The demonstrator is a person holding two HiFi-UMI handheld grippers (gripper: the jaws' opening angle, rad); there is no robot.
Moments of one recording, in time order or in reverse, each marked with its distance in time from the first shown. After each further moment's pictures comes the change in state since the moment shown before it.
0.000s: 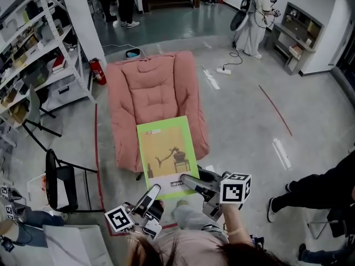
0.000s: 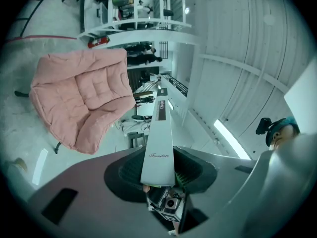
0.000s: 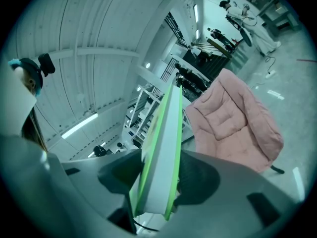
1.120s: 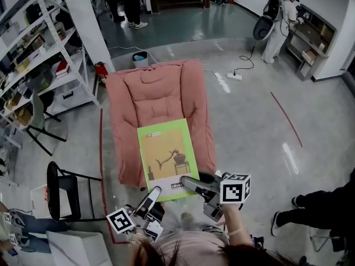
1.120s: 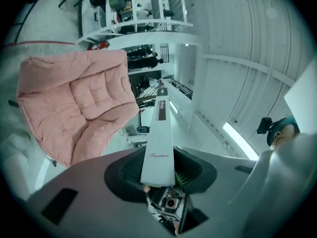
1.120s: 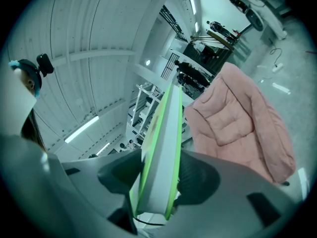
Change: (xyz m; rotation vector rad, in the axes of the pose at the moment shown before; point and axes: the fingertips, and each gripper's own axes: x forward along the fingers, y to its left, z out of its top) left arm 0.088 0.037 0.067 0.020 -0.052 0.056; right arm 0.055 -0.078 0.078 0.032 0.047 0.058
